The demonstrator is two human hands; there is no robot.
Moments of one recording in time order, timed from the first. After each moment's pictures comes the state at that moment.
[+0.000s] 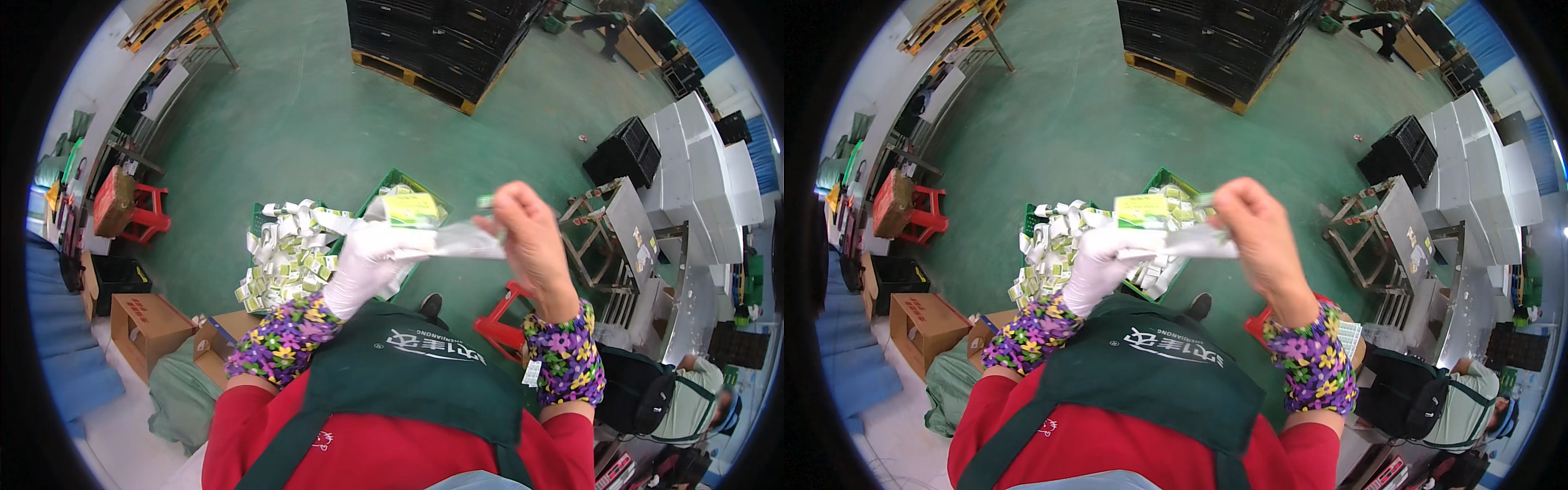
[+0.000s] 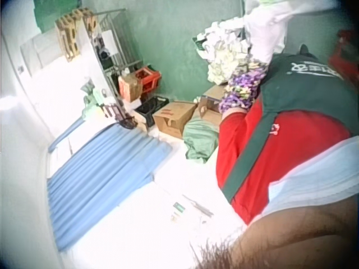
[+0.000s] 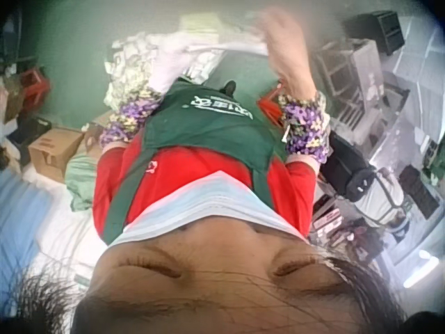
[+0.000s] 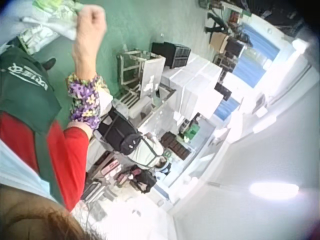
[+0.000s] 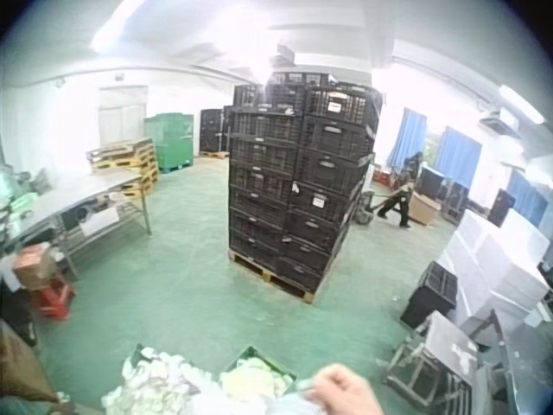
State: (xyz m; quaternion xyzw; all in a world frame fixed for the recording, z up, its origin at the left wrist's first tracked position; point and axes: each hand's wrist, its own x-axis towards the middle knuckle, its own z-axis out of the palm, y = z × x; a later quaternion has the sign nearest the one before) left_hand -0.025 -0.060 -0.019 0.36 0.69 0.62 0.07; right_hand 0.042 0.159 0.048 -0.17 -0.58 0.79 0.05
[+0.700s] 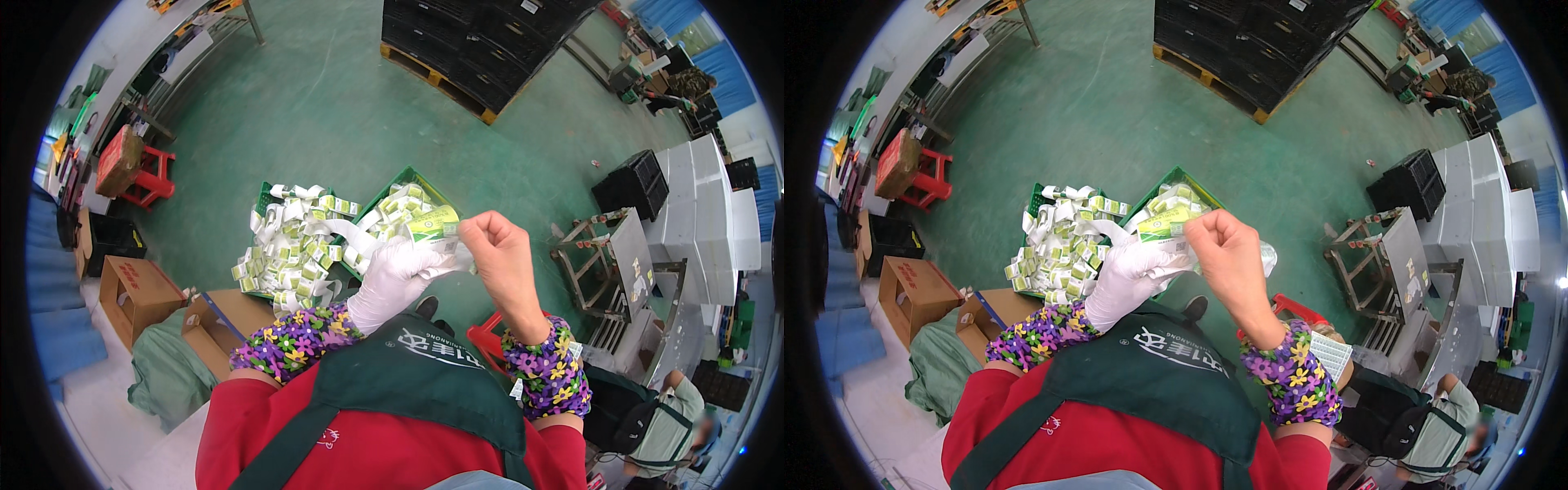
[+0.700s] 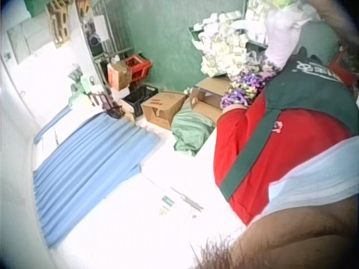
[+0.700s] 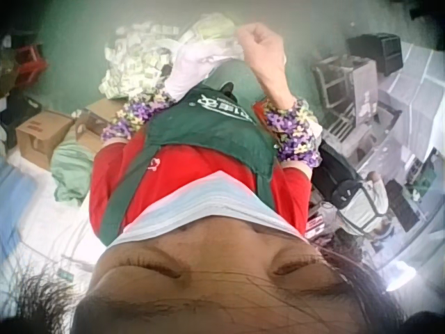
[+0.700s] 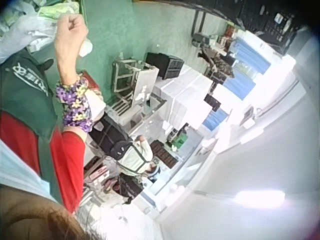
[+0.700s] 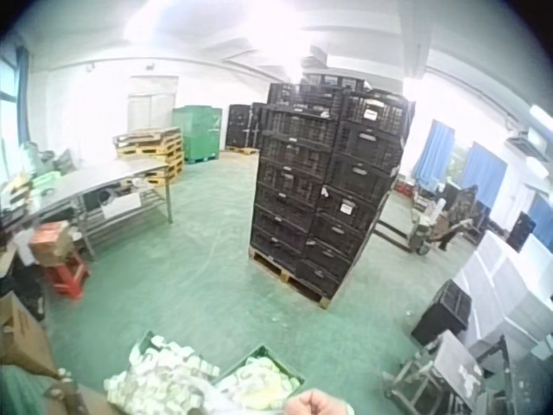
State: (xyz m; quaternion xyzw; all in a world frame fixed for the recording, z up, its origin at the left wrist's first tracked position) left_hand -0.008 -0.068 -0.033 0.34 0.76 0.55 -0.06; right_hand 0.024 0.097 0.038 -0.19 -0.72 0.67 0.01
